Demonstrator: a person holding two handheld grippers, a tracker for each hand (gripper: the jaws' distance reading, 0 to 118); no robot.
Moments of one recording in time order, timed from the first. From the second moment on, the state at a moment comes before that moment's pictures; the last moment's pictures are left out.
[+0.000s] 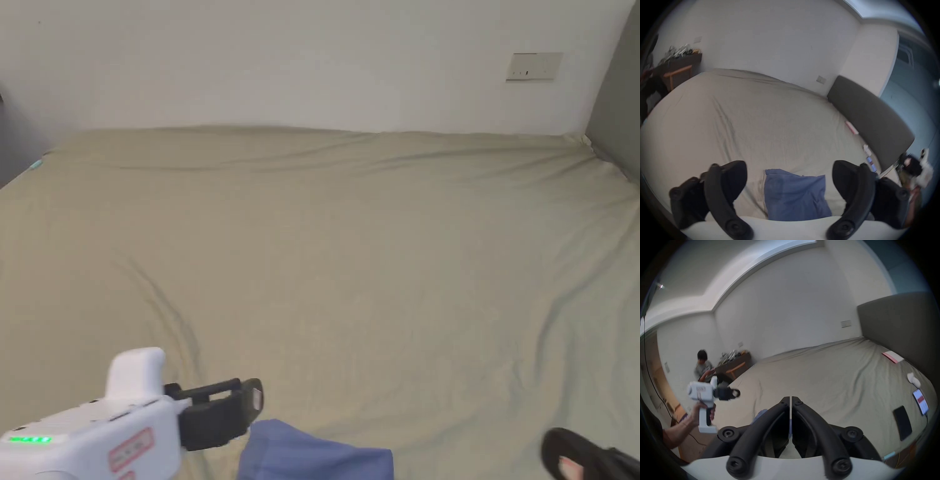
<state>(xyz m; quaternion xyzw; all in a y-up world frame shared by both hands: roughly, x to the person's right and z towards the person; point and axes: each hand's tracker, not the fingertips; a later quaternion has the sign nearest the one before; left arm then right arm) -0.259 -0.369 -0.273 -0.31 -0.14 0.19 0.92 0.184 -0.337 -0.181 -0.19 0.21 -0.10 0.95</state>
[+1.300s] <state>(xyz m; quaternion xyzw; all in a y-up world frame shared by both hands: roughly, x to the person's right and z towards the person) -0.240 -0.563 -0.359 -0.58 -0.31 0.30 0.69 0.083 -0.563 -0.282 -0.40 0.35 -0.14 0.83</state>
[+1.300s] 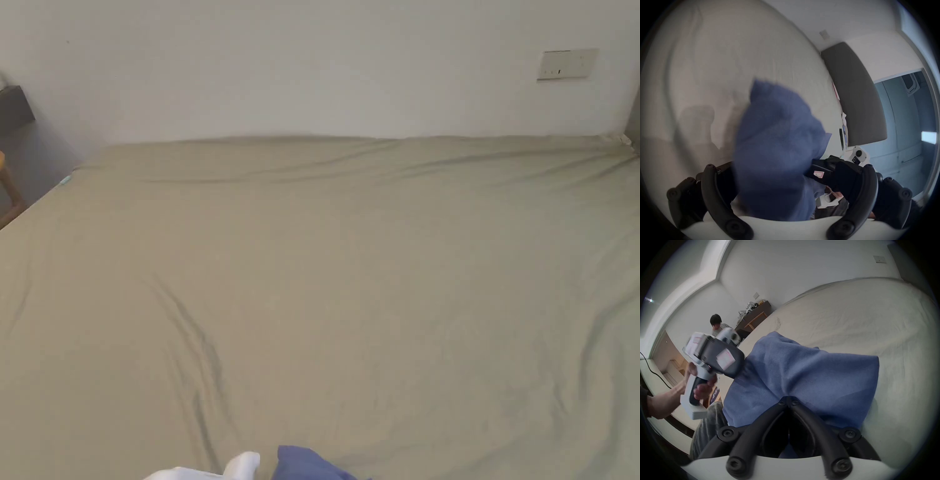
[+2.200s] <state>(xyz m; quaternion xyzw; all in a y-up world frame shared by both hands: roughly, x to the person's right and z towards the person) -0.554 -0.458 -0.301 -0.57 -0.03 0.11 0.81 0.091 -0.434 -0.273 -0.33 0.34 -0.12 0.87</state>
